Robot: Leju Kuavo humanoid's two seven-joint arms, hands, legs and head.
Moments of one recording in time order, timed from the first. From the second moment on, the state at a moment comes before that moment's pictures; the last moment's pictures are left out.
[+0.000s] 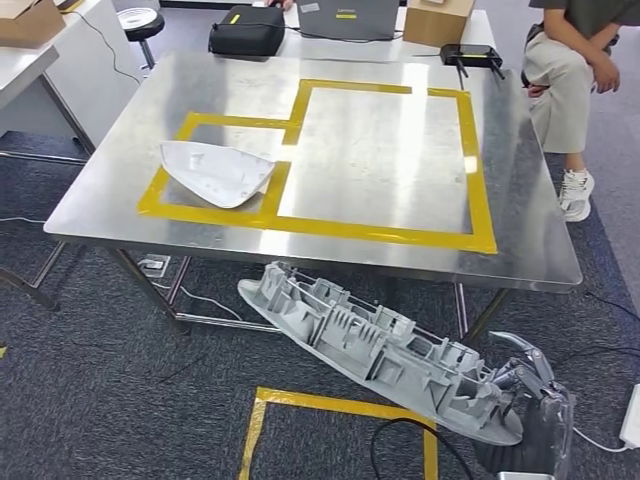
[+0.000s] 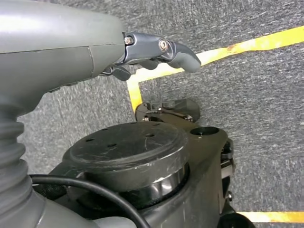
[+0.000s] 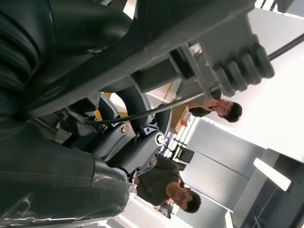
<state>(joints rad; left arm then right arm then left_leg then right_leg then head) 0.08 -0.35 1.28 -0.48 -1.46 -0.07 -0.40 0.35 -0.05 0.29 -2.03 0.49 -0.45 -0.32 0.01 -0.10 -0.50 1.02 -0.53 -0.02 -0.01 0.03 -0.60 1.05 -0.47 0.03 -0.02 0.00</state>
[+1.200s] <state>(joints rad) 0.06 -0.35 1.35 -0.48 -1.53 -0.07 -0.42 0.34 -0.06 0.30 -2.02 0.46 -0.44 -0.34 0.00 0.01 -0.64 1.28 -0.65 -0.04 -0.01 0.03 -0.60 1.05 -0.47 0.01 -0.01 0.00</state>
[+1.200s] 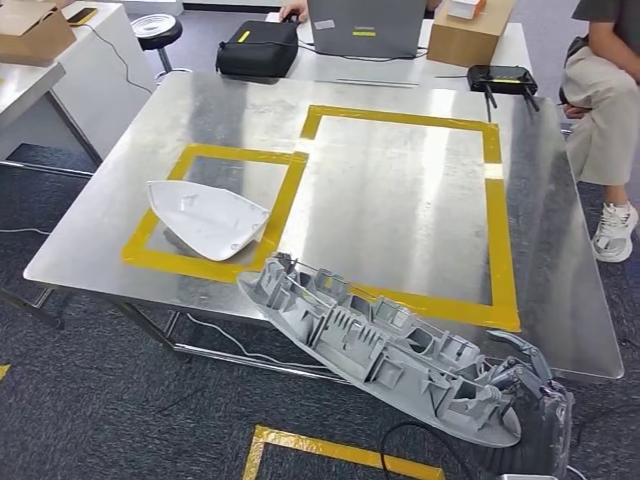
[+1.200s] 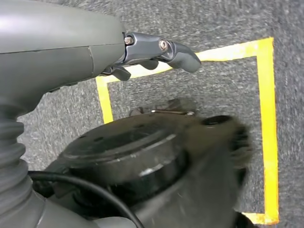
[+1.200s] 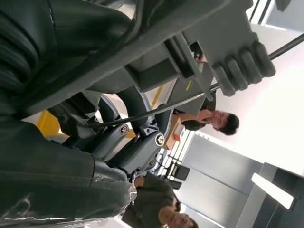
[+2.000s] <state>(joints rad) 0.05 -0.35 1.40 -0.47 -1.56 -0.04 -0.40 0.35 -0.06 0.28 -2.04 0.52 -0.49 -0.32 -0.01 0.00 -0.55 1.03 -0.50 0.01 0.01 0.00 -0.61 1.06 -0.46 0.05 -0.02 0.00</state>
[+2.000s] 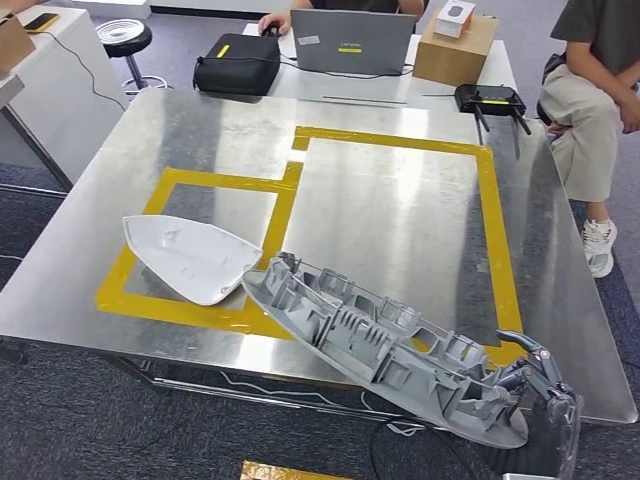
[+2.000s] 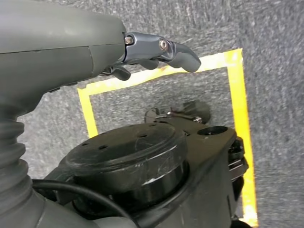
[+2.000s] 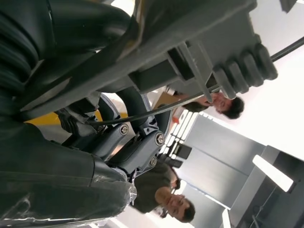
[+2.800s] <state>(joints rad) 0.05 -0.35 1.45 -0.48 -1.57 -0.09 -0.39 0.34 -0.03 -0.24 -1.96 0.58 -0.09 -0.15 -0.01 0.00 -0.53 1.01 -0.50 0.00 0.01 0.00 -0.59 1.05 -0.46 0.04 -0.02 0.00</state>
